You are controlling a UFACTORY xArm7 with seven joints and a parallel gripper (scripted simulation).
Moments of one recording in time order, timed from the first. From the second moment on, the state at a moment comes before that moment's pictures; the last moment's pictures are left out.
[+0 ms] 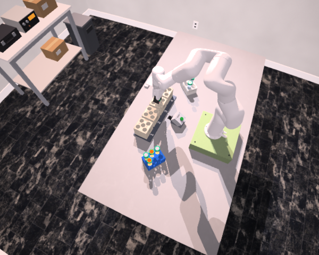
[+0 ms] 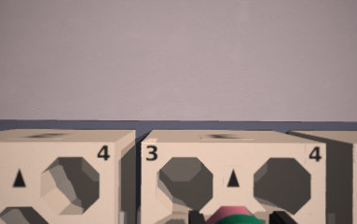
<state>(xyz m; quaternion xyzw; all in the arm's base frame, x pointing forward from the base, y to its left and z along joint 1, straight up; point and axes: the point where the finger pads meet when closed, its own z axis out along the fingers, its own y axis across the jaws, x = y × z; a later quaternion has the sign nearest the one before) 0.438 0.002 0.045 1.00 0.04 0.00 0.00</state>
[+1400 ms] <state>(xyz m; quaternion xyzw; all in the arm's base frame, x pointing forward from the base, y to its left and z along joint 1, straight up) 0.439 0.002 0.062 1.00 0.04 0.00 0.00</state>
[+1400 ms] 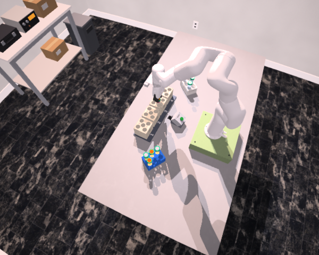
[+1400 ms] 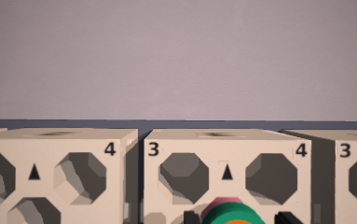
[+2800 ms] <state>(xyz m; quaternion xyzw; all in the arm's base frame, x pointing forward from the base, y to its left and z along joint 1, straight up) 0.439 0.002 0.134 1.00 0.04 0.00 0.00</state>
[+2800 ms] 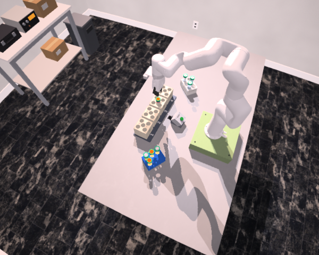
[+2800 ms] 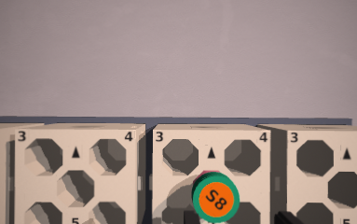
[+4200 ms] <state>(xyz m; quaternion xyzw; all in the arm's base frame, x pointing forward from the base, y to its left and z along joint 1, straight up) 0.439 0.002 0.176 1.00 0.04 0.00 0.00</state>
